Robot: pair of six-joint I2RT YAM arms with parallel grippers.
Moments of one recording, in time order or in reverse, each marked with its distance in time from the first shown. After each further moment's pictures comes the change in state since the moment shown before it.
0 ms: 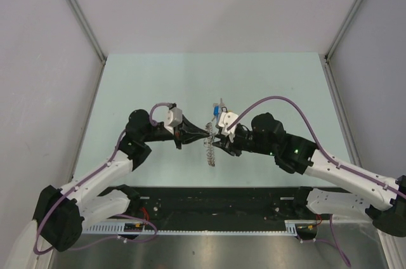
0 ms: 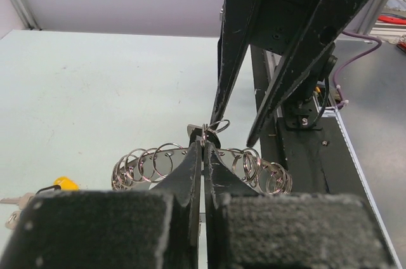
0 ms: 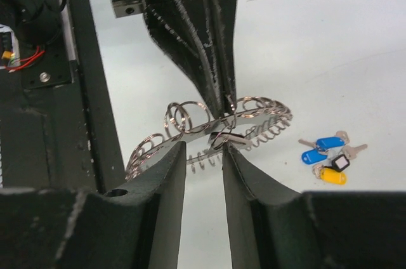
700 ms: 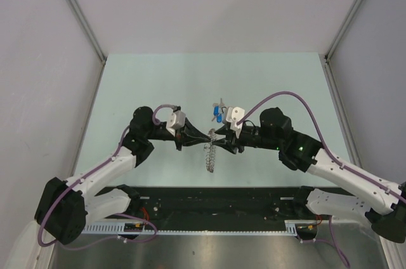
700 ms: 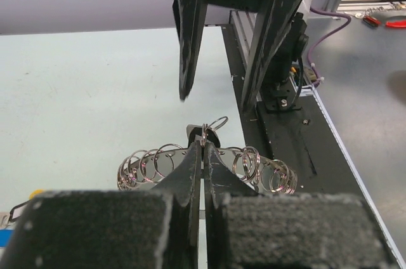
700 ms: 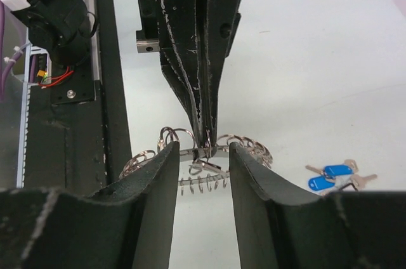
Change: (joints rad) left arm 0.007 0.069 0.018 -0.009 0.148 0.067; right arm -0.076 -0.005 -0.002 0.072 -0.182 0.010
